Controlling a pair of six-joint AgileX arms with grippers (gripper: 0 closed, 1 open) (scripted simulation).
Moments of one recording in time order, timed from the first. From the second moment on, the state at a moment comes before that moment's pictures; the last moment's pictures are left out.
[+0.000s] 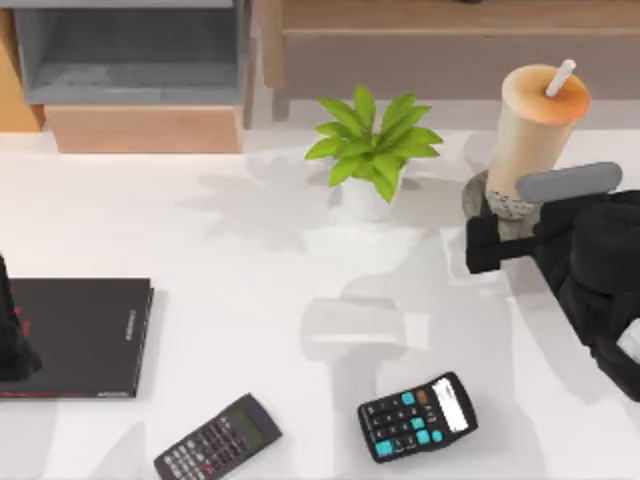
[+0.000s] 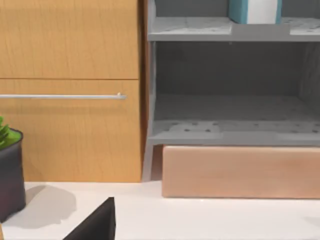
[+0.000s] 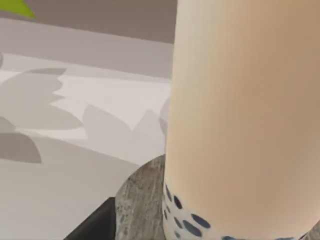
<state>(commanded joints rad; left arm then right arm) 0.00 0.00 0.00 0.00 0.00 0.00 0.36 2.07 0.56 1.20 0.26 0.00</state>
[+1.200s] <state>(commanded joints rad) 0.00 0.00 0.00 0.00 0.00 0.00 -0.29 1.18 0.69 -1.02 -0.03 -0.30</state>
